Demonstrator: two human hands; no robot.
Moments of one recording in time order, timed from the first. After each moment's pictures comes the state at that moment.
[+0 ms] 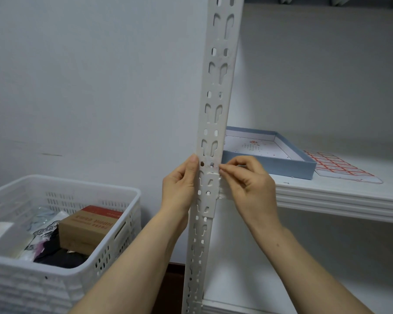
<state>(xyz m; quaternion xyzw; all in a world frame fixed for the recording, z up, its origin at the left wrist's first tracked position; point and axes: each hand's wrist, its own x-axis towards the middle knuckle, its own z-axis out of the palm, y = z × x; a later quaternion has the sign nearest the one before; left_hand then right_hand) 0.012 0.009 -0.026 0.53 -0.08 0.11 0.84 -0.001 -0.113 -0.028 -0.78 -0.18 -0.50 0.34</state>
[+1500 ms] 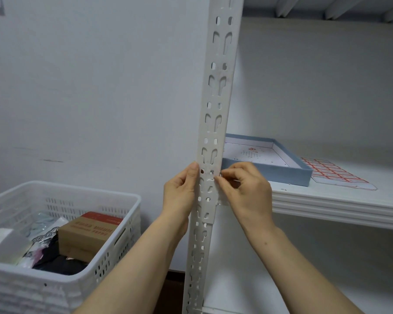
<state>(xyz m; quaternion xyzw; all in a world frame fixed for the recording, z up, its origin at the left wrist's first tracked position) 0.010 0.012 -0.021 0.54 -0.08 0.09 0.83 -0.003 -0.106 -0.020 -0.81 -0.13 -0.48 0.32</state>
